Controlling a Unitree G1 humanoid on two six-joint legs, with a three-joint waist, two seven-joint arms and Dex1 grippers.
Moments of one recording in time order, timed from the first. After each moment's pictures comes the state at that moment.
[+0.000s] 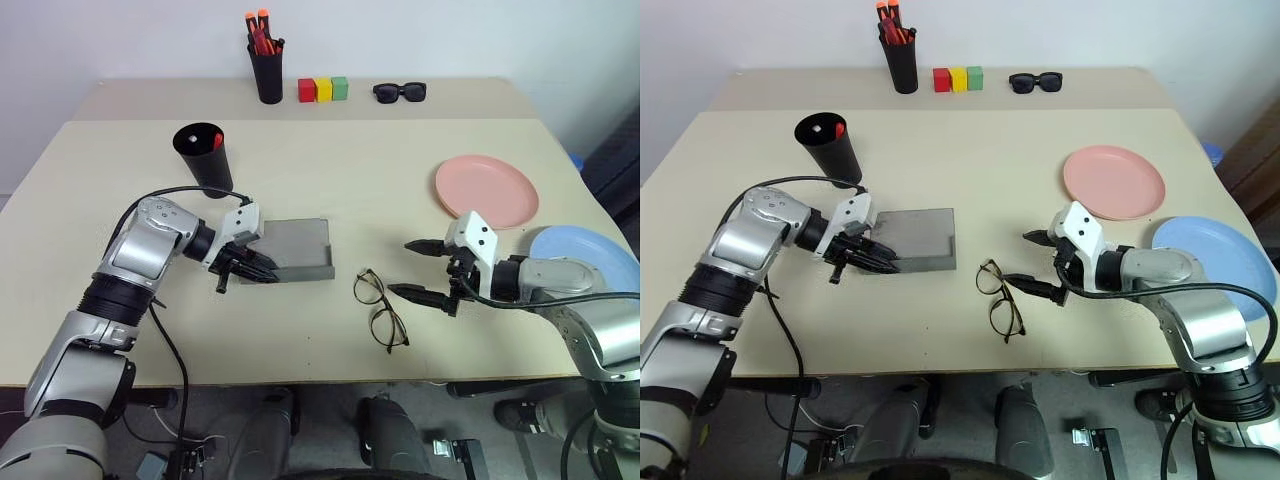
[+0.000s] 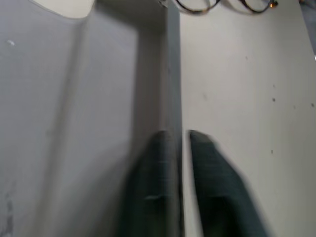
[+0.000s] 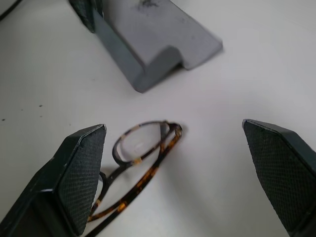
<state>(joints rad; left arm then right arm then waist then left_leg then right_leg) -0.75 0.67 -0.28 0.29 -0.10 0.41 -1.51 -0.26 -0.78 -0.04 -0.37 0.47 0.72 0.93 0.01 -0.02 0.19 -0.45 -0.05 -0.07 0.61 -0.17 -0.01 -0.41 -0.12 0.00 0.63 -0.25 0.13</state>
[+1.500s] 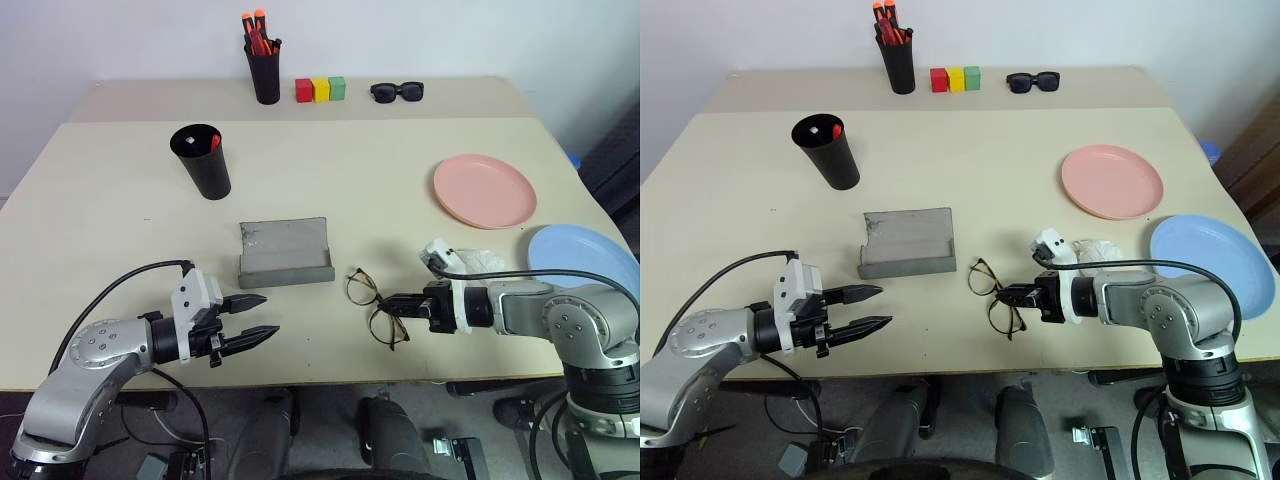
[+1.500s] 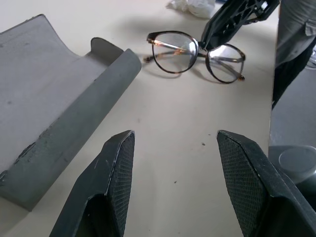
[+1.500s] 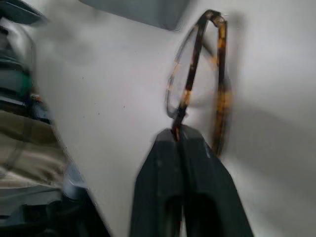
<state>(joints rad) 0.12 0.69 0.14 -0.55 -0.50 0.53 -0.99 -0.34 -0.66 -0.08 -0.35 0.85 1.40 0.63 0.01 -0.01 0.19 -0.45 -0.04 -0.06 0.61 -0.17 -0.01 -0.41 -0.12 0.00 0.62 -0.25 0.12</state>
